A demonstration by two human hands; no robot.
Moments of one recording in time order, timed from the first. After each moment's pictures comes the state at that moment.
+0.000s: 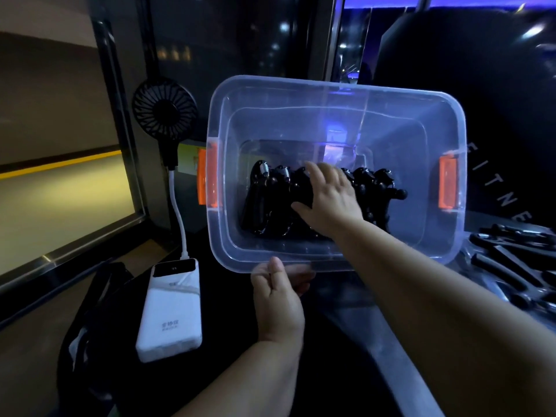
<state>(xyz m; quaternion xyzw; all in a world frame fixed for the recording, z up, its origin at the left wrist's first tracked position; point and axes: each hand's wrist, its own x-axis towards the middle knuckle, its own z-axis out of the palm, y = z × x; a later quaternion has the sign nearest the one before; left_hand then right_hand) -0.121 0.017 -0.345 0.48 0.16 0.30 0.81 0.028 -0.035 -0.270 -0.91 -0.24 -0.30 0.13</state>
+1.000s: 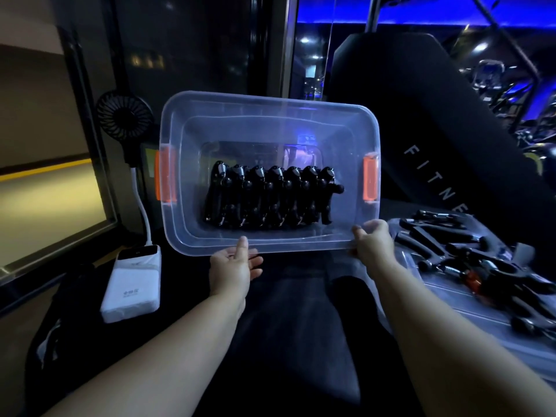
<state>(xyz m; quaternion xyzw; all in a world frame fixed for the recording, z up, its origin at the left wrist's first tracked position) -0.127 0.010 -0.344 0.56 0.21 0.21 0.77 -0.023 -0.213 -0.328 -0.80 0.09 -0.16 0.56</state>
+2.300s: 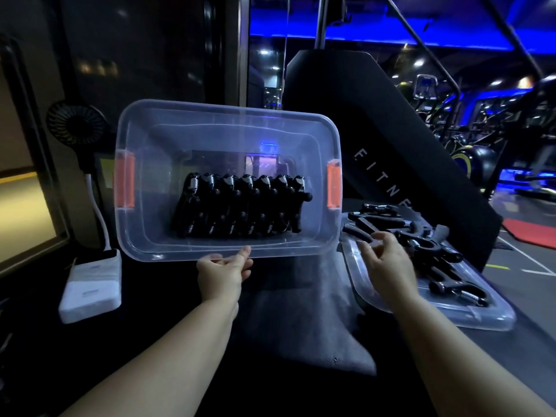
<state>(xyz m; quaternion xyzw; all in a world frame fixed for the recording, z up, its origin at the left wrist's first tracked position) -0.160 -0.043 -0.338 0.53 0.18 0.21 0.80 -0.131 -0.307 -0.328 -0.88 0.07 -0.30 0.37</state>
